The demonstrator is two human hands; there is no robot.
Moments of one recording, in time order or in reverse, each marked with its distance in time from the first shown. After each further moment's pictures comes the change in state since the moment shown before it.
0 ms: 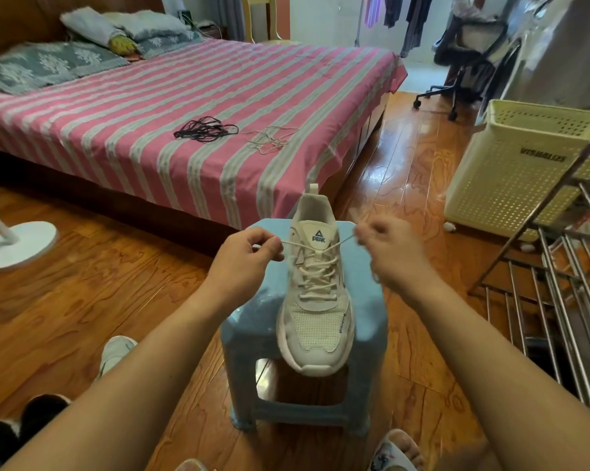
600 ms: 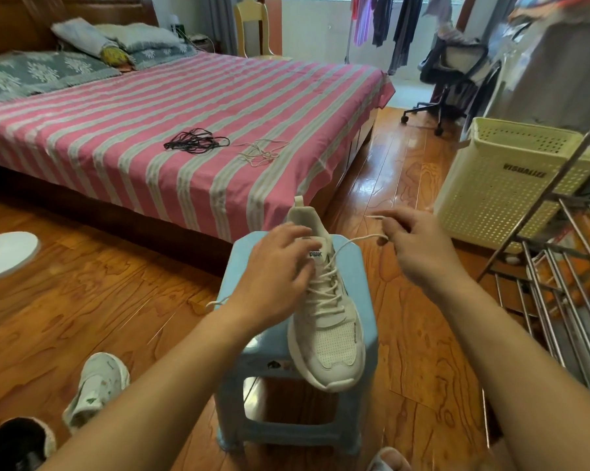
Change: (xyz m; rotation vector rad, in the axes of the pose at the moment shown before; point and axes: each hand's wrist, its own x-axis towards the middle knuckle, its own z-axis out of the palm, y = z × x) left_hand 0.008 0.016 0.041 0.389 -0.039 0.460; right_hand 0.019 0.005 -0.045 0.055 0.042 -0.007
